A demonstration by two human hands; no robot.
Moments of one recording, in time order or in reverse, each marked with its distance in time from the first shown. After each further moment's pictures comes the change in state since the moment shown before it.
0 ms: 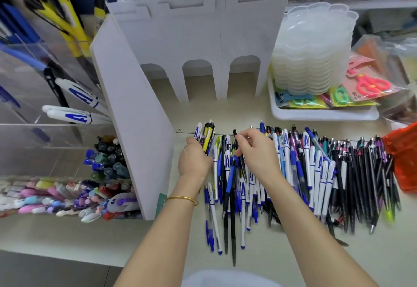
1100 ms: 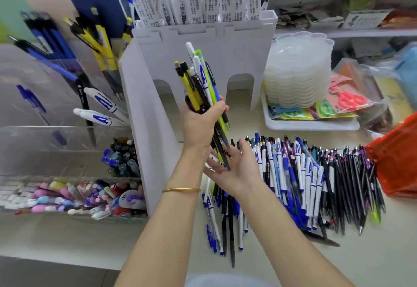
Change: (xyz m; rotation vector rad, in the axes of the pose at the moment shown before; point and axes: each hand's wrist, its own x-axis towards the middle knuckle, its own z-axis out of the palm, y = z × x) left_hand -0.043 0.079 -0.104 -1.317 0.092 0.342; right_hand -0.046 -0.054 0.015 1.425 -0.219 0.680
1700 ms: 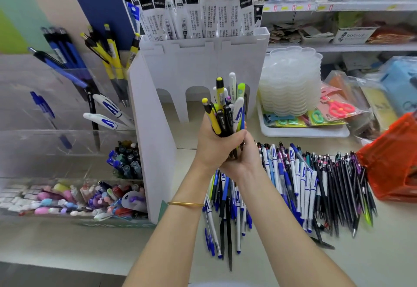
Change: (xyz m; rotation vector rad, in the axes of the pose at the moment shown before) left_hand -0.030 -0.016 0.007 0.095 -0.163 0.005; right_hand -0.001 -0.024 0.018 0.217 -0.196 -0.070
